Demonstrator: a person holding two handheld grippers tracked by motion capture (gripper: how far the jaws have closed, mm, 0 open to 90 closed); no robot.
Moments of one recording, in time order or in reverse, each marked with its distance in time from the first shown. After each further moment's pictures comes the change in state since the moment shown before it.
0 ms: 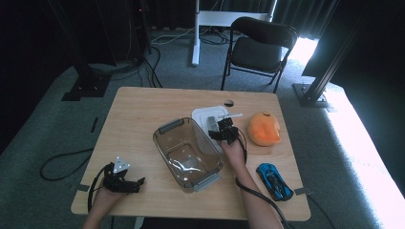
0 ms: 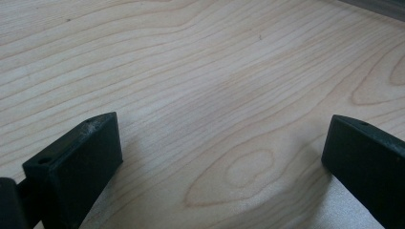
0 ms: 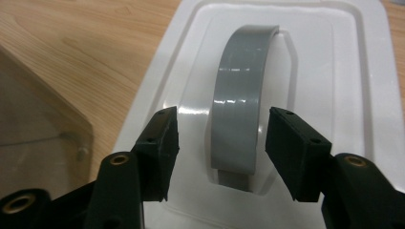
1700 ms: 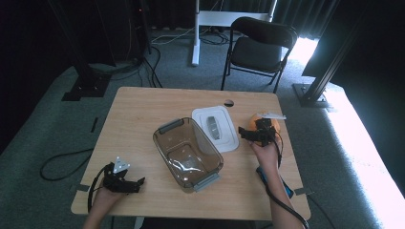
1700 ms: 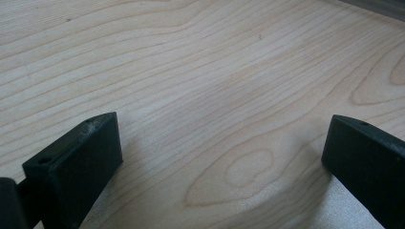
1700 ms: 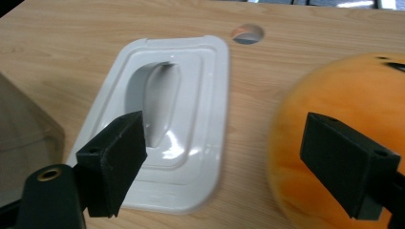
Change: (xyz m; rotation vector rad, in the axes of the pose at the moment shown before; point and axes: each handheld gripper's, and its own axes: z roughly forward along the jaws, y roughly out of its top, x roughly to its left) left arm 0.000 0.000 0.000 0.000 0.000 0.000; right arm -0.062 -0.018 -0.114 -0.148 -0.120 0.099
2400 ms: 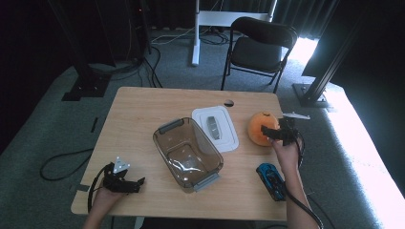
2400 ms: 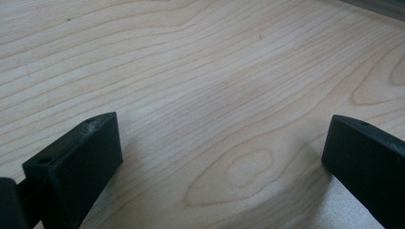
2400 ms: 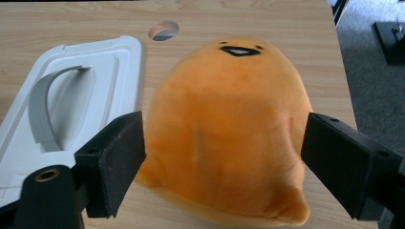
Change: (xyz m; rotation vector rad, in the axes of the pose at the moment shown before) left arm 0.000 0.000 0.000 0.000 0.001 0.000; right arm -0.068 -0.003 -0.019 0.014 -0.134 0.094
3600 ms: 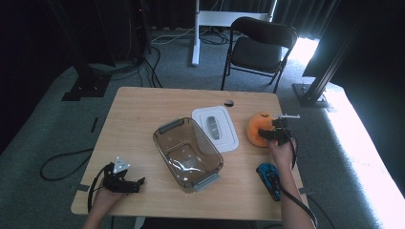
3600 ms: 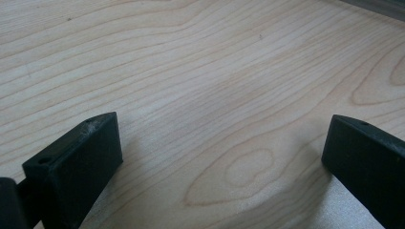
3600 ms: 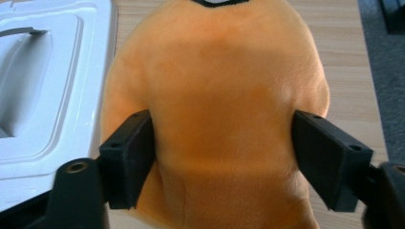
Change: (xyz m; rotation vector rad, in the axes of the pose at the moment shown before) left arm 0.000 0.000 0.000 0.000 0.002 -0.002; right arm -0.001 -0.008 0.036 0.123 -0.049 -0.016
